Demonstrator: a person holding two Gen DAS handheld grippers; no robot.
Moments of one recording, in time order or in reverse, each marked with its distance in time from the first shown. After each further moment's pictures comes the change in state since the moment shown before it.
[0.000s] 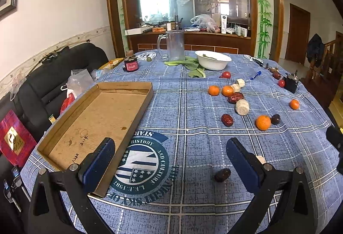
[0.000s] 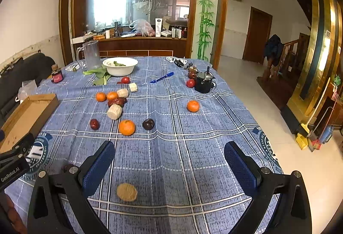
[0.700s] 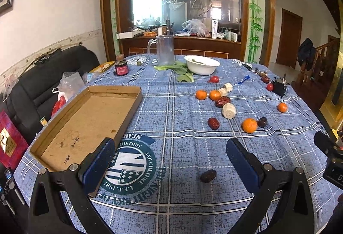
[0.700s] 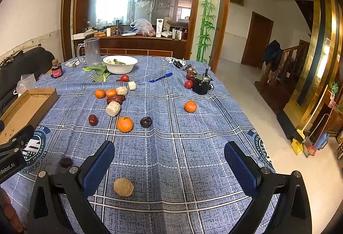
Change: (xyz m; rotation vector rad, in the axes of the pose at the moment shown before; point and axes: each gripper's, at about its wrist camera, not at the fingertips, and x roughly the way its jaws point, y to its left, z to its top) left arm -0.013 -0.017 0.006 0.103 -0.013 0.001; right arm -0.006 0.002 -0.004 -0.035 -0.005 -0.025
